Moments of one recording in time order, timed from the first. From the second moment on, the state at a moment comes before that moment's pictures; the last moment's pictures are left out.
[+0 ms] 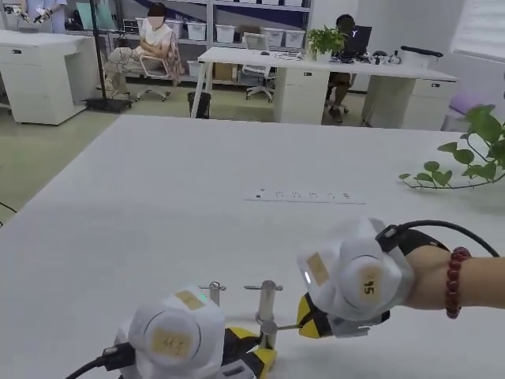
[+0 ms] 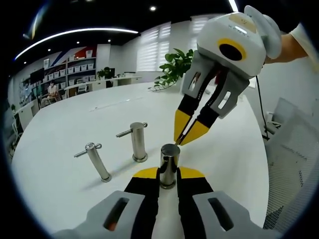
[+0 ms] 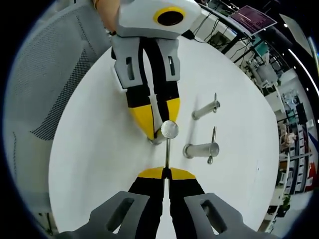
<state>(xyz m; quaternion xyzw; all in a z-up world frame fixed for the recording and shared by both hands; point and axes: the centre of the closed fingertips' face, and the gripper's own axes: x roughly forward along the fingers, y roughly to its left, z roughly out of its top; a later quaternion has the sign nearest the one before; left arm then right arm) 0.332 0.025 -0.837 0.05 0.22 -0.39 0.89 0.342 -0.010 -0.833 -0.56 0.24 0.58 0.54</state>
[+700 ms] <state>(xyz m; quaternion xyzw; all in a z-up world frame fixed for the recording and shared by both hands) 0.333 0.025 -0.837 0.05 0.21 -0.40 0.89 0.341 -0.007 -0.827 -0.55 0.23 0.58 0.55</state>
